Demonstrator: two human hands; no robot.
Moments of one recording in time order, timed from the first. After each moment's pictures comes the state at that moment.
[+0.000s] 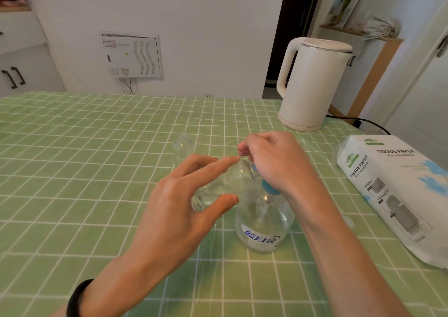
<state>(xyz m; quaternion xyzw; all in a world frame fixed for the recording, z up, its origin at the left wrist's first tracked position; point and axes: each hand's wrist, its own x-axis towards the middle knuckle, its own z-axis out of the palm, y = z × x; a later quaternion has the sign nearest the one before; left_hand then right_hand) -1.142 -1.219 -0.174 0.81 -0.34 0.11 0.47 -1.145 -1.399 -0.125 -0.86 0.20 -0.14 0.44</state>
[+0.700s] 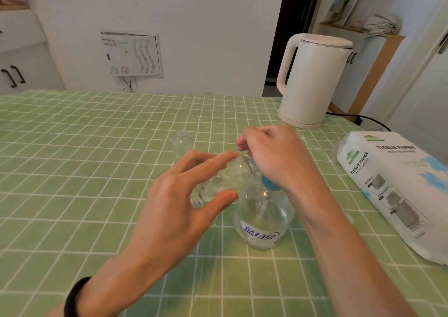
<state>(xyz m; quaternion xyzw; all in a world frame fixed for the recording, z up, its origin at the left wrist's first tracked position) -1.143 -1.220 -0.174 0.81 -0.34 0.11 0.47 -1.147 -1.398 -0.122 -0.86 0.19 -0.16 0.44</state>
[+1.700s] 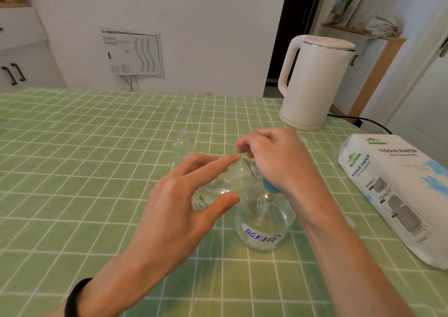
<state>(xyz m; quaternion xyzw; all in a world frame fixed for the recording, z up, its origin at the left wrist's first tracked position) -1.141 -1.220 -0.177 0.81 -0.34 0.11 0.47 -1.145 -1.399 -0.126 -0.87 0.18 -0.15 0.44</state>
